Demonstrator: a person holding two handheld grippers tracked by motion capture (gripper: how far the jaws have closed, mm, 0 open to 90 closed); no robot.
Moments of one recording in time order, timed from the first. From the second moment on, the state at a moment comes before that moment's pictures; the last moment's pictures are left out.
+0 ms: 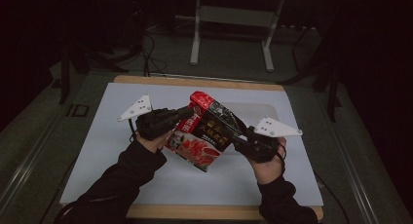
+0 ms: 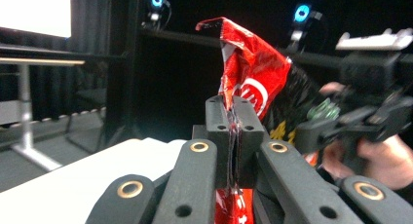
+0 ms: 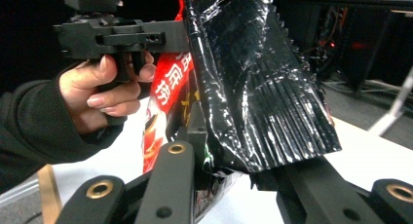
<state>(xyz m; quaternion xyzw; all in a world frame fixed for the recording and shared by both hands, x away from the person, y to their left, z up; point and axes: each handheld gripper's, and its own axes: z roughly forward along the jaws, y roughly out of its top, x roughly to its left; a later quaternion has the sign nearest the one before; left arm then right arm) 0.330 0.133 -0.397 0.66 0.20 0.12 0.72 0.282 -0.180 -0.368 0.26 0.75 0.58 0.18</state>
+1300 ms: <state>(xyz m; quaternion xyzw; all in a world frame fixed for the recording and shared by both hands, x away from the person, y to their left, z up) 0.299 0.169 -0.443 0.72 0.26 0.20 0.62 0.307 -0.275 -0.297 0.42 0.61 0.51 0.43</state>
